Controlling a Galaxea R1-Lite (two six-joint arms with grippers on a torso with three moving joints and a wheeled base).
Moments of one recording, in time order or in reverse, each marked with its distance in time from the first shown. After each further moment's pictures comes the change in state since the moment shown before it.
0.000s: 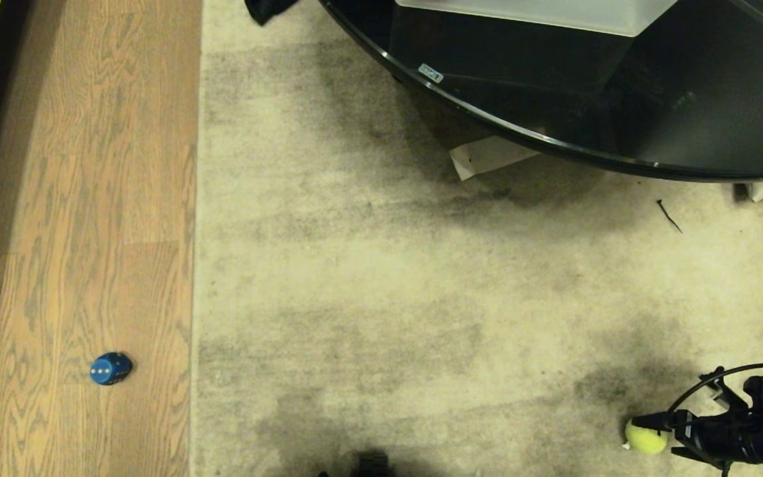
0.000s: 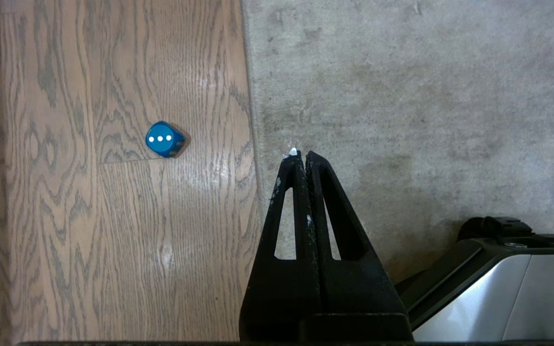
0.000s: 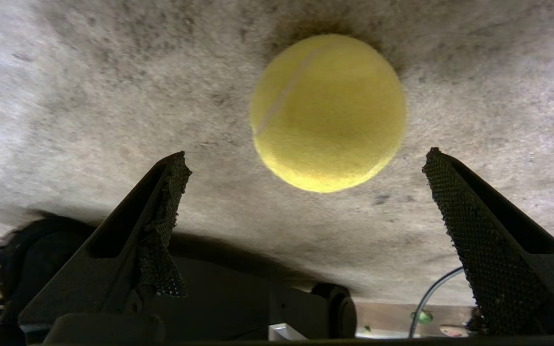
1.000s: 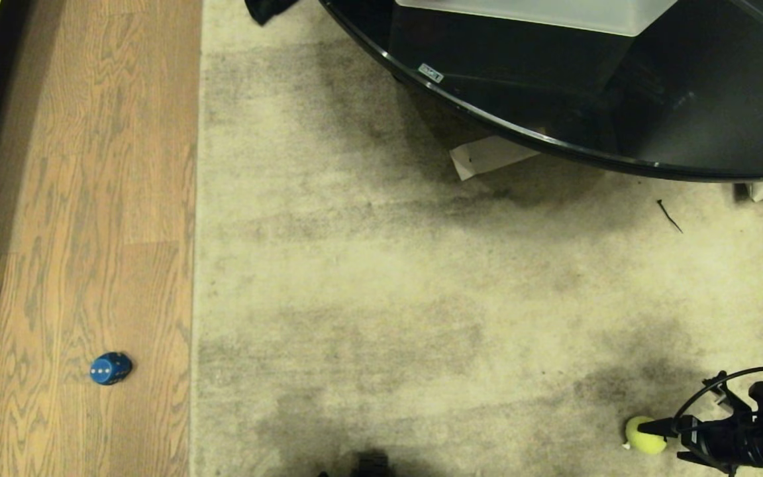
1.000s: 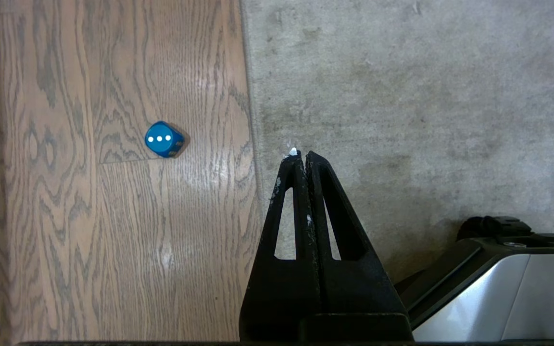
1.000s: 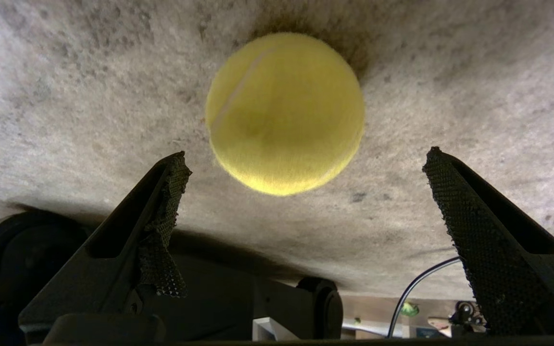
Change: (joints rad) left arm -0.003 0.000 0.000 0.000 0.000 0.000; right arm -0.030 0.048 -0.084 0.083 -0.003 -0.065
